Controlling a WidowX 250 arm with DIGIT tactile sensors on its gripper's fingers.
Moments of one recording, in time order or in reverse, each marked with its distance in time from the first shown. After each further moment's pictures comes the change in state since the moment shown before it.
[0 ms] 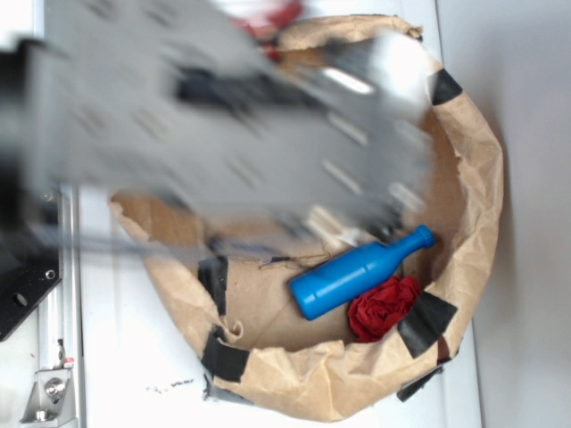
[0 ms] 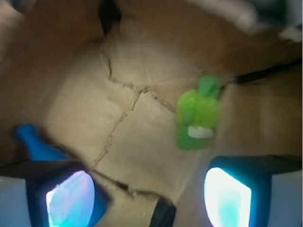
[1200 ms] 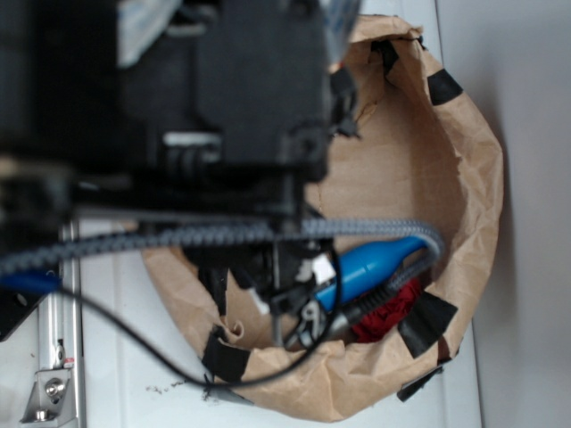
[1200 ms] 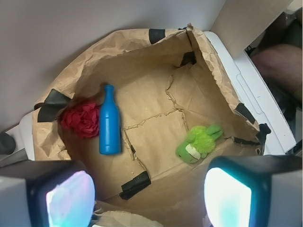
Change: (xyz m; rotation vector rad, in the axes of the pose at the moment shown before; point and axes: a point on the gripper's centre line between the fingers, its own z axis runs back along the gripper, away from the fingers) arm -0.019 -0.008 0.110 -0.067 -0.037 -0.630
